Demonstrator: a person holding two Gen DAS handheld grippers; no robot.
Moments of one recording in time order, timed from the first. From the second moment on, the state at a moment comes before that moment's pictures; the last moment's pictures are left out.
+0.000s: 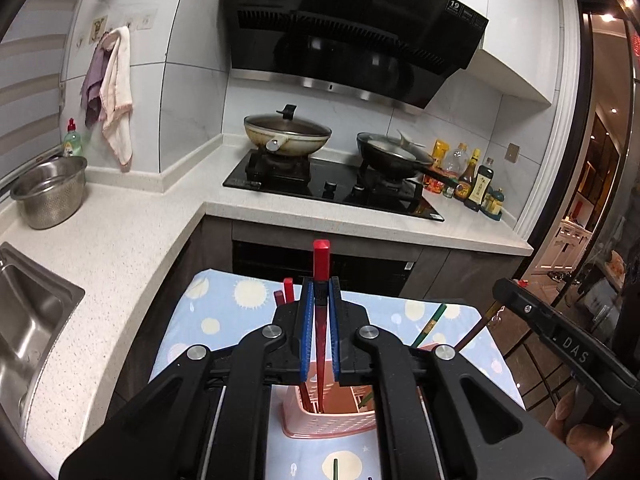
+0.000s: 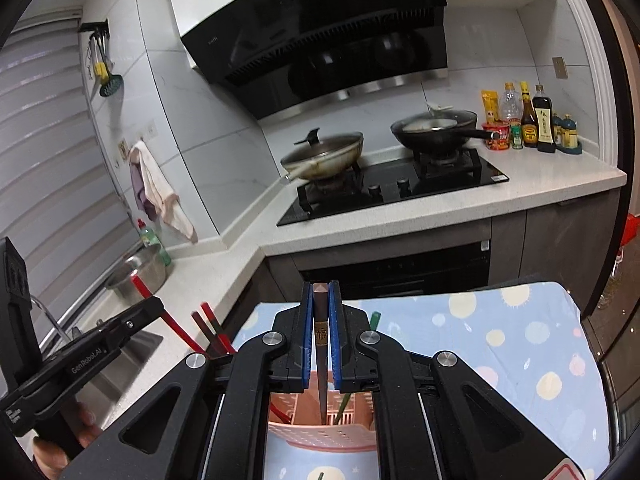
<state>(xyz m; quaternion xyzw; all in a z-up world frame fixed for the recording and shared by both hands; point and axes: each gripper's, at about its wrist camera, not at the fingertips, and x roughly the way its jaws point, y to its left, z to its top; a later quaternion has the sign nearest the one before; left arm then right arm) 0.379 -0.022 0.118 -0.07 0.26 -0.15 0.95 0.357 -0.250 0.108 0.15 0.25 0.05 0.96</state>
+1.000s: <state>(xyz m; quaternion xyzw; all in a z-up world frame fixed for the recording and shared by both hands) 0.302 -0.014 0.076 -0.04 0.30 -0.12 0.94 0.250 -0.223 0.072 0.09 0.28 0.04 0.95</state>
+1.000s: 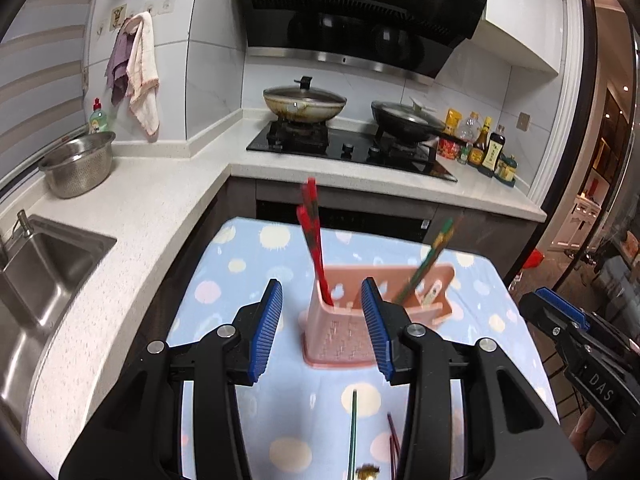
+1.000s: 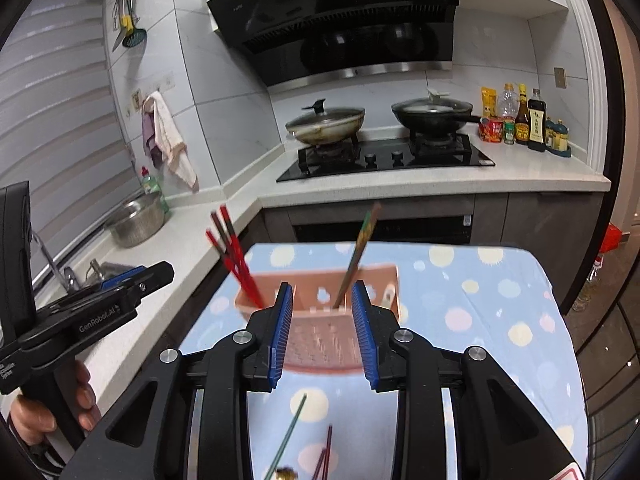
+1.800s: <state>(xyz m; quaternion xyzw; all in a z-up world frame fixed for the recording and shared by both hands) 0.163 0.002 -0.074 -0.03 0.46 -0.11 0.88 0.093 -0.180 -0.088 0.06 0.46 0.05 0.88</state>
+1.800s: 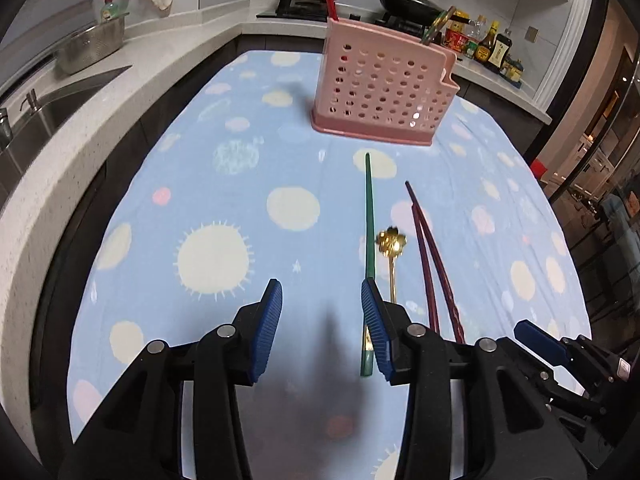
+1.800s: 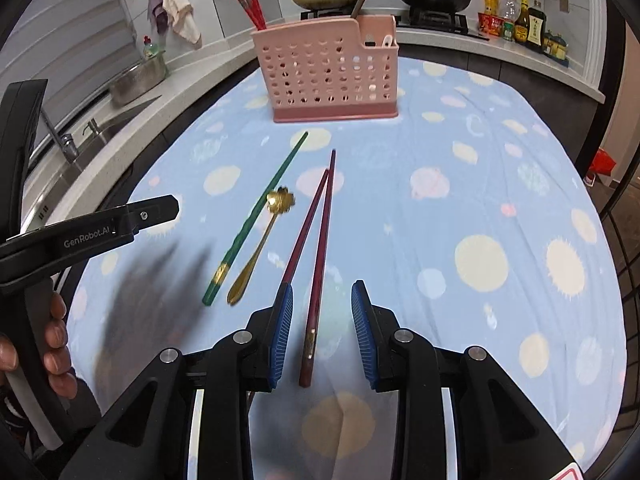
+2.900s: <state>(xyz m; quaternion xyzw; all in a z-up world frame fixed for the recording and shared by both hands) 0.128 -0.010 -0.117 0.00 0.50 -0.13 0.86 0.087 -0.184 -0.121 0.08 0.49 0.04 0.87</state>
